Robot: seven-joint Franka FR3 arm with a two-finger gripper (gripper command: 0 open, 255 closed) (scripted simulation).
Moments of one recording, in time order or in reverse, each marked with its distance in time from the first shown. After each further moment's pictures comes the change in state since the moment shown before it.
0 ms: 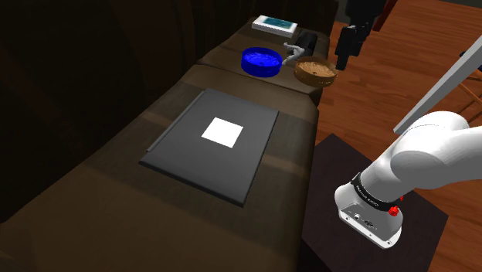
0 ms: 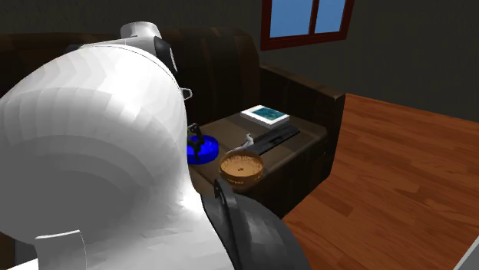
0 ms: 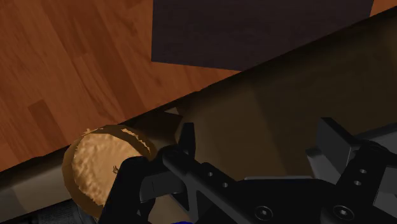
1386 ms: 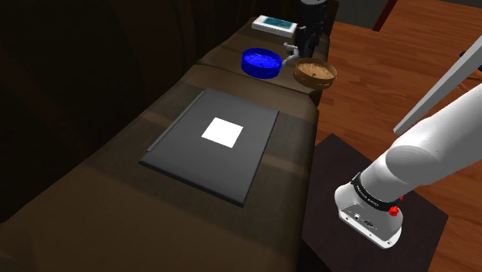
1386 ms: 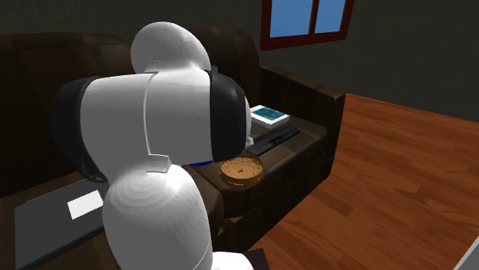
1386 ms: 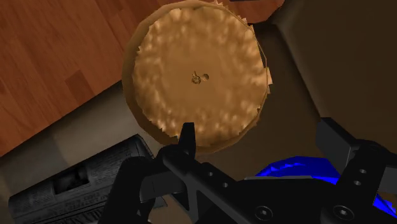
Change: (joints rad) arm -0.121 0.617 -0.126 0.295 -0.173 0.367 -0.058
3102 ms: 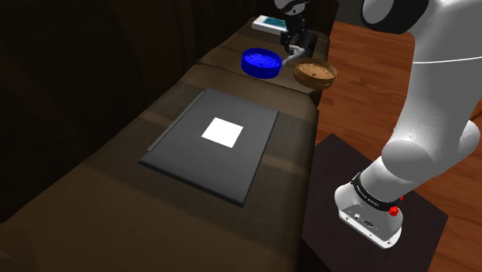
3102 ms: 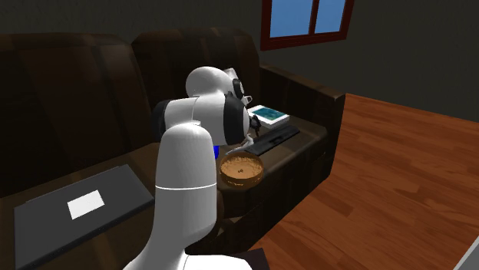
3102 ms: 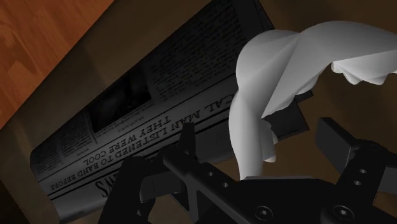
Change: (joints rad) arm -0.118 0.703 -0.082 0.695 -0.013 0.075 -0.080
